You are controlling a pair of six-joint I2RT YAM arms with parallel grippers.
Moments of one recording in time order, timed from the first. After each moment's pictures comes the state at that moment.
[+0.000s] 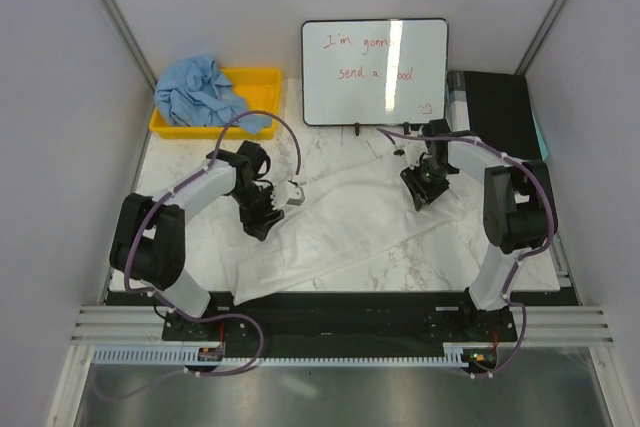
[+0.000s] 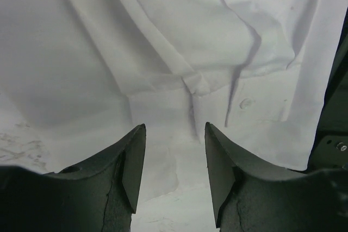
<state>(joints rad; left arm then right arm) -0.34 1.61 1.09 -0.98 0.39 0.97 0.15 1.83 1.18 -0.79 -0.22 -0.43</state>
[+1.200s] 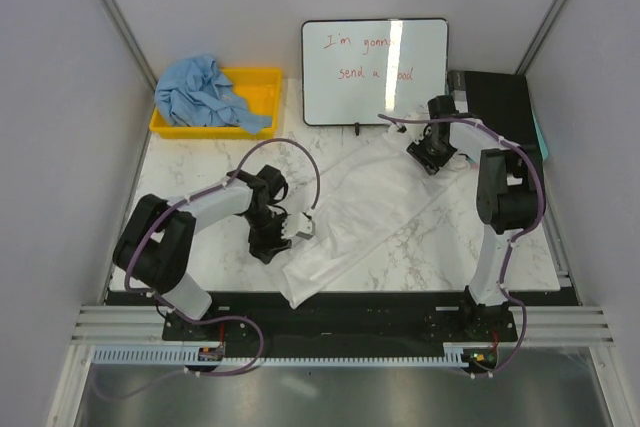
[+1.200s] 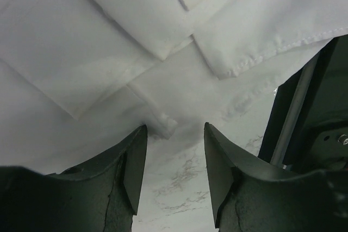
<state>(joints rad) -0.46 1.59 0.90 -0.93 0.38 1.05 0.10 2.03 1.46 -0.63 -0.03 -0.71</state>
